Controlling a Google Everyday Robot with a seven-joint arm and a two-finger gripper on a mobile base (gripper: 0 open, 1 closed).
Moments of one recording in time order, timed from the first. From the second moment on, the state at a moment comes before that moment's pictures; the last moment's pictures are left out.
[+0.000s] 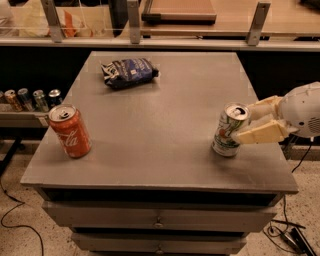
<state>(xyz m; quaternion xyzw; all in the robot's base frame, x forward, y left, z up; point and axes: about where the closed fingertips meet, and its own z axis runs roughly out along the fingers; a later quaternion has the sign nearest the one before) 0.466 -0.200 0.895 -0.49 0.75 0.23 0.38</state>
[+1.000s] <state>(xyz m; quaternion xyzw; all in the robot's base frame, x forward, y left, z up) 0.480 -0.205 0.915 -0.50 0.75 0.21 0.37</state>
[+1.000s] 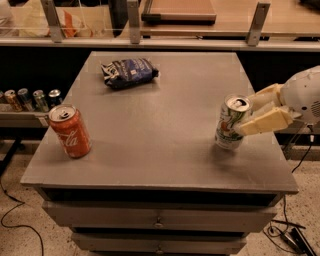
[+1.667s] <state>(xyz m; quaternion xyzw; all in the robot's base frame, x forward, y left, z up) 0.491 -0.208 0.941 -0.52 0.74 0.20 0.38</state>
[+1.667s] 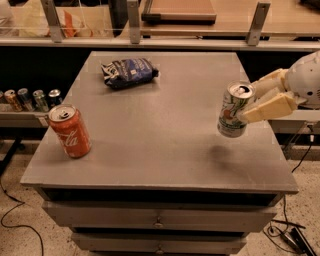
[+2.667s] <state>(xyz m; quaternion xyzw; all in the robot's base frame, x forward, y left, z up) 0.499 -0.095 0.943 -0.61 0.65 0.29 0.35</state>
